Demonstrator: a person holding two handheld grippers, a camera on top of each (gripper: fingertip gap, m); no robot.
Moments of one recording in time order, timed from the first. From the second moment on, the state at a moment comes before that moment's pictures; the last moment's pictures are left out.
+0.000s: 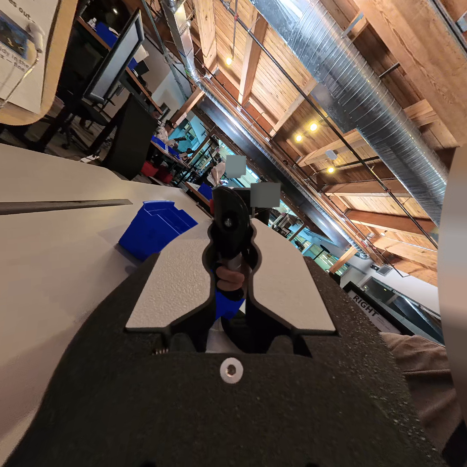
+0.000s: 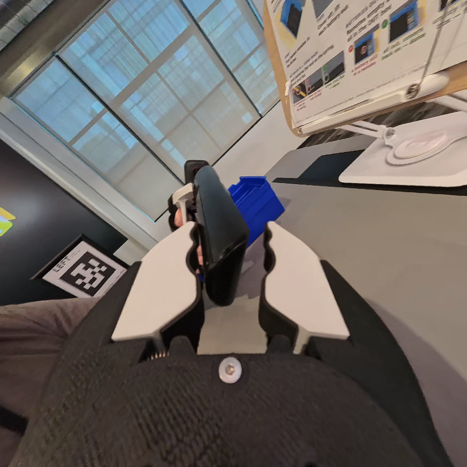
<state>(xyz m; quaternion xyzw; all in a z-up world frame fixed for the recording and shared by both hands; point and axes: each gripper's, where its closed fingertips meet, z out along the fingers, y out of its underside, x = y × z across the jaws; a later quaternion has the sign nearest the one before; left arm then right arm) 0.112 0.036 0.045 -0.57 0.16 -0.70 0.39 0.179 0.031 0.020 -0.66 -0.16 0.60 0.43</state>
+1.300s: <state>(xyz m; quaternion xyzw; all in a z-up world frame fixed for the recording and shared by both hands) 0.110 0.016 0.066 -0.51 0.22 -0.70 0.45 0.162 0.001 0.041 -0.62 -0.27 0.60 0.42</state>
